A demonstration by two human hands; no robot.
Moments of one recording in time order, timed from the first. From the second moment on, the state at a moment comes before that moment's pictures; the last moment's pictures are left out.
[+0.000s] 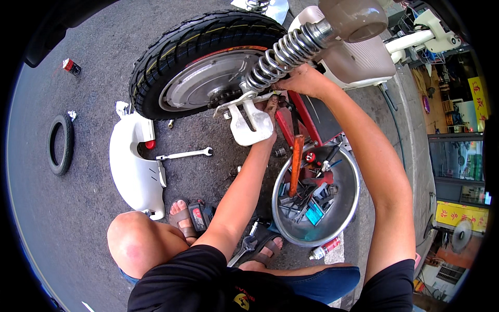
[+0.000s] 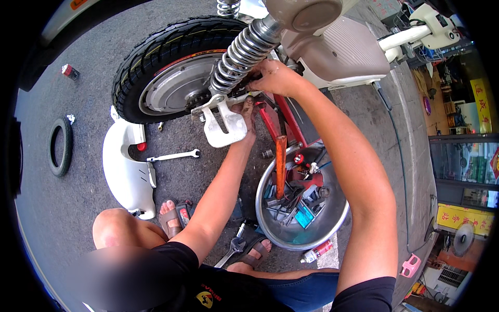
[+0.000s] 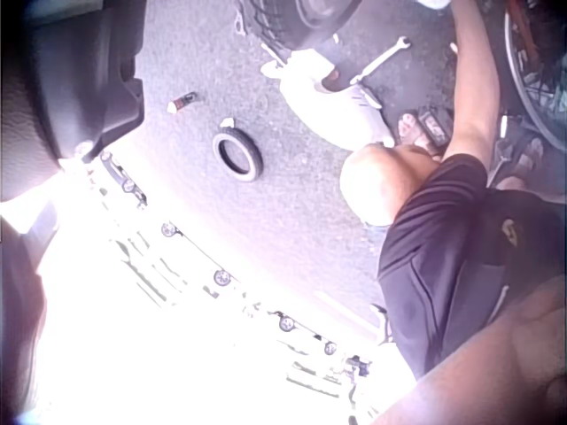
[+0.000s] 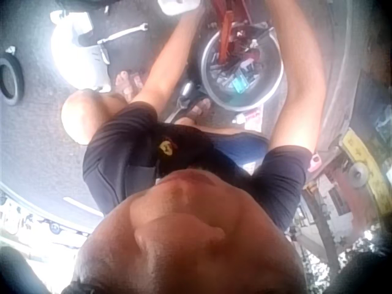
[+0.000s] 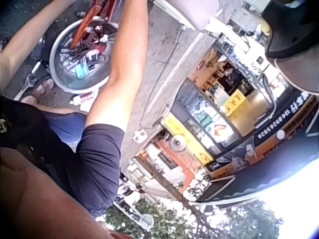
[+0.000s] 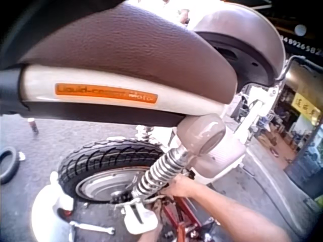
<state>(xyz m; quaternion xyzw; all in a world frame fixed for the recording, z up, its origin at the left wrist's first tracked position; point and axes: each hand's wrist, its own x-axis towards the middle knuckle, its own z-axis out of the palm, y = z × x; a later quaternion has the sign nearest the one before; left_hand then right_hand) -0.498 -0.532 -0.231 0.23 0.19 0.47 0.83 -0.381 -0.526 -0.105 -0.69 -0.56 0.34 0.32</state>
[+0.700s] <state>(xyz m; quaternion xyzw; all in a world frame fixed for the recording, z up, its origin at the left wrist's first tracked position) -0.493 -0.535 -0.238 0.23 0.21 0.49 0.81 -0.380 -0.529 -0.113 -0.66 -0.53 0.38 0.37</state>
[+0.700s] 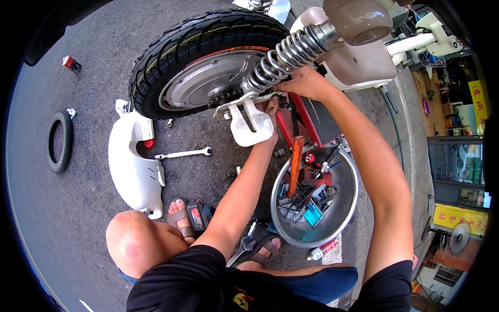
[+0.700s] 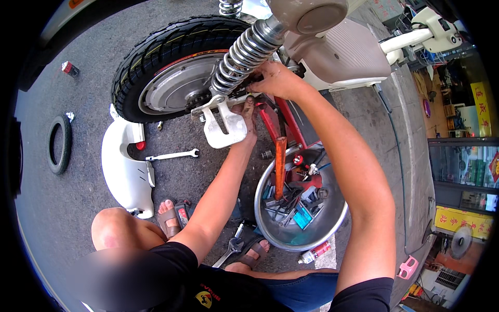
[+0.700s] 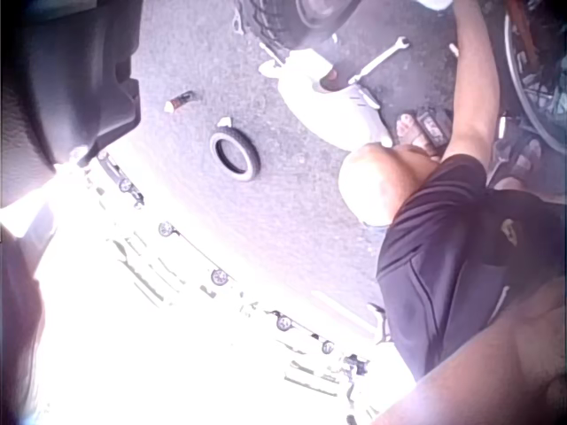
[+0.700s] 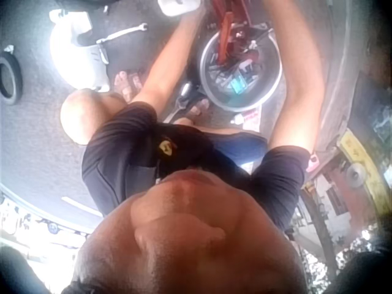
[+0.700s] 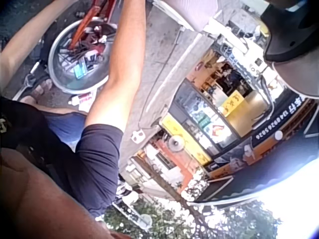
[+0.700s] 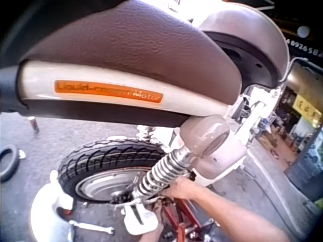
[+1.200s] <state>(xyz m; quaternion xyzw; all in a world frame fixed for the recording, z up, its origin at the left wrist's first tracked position) -0.490 -0.534 -0.243 0.22 0.22 0.51 0.81 -0.388 -0.530 -0.103 -0.67 -0.54 0.37 0.36</state>
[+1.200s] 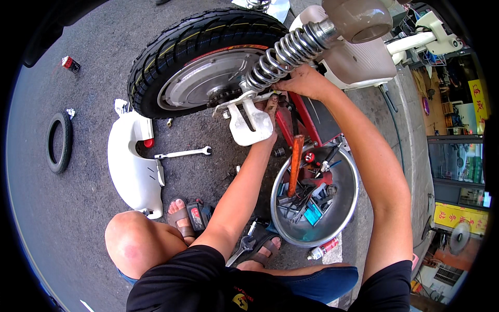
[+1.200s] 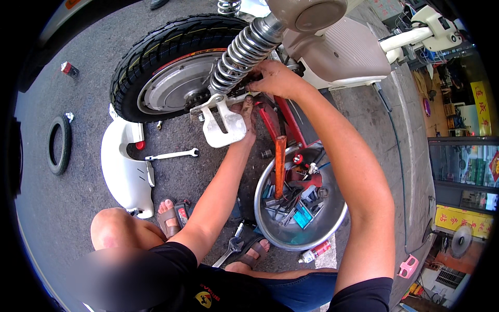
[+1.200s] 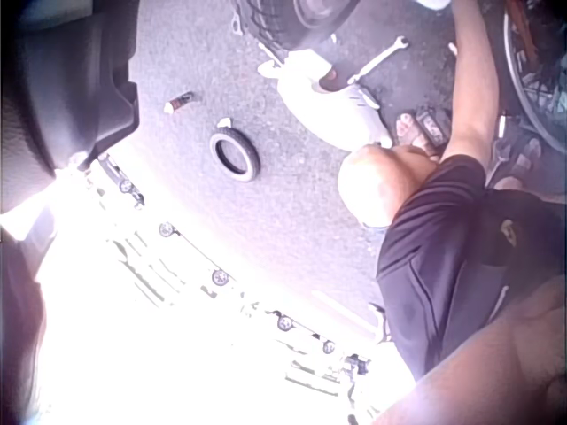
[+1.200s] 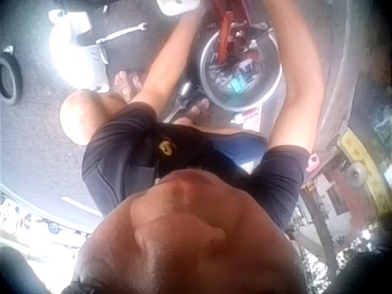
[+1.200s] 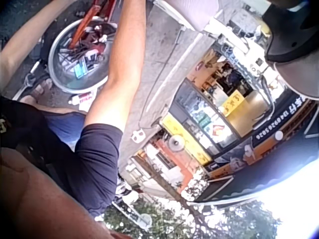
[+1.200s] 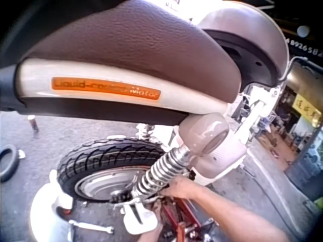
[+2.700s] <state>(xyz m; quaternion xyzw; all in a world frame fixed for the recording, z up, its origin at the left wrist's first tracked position) -0.508 -0.532 -0.201 0.19 0.23 0.44 0.85 -0.391 -0.530 -0.089 -0.69 -0.51 0.40 0.33</state>
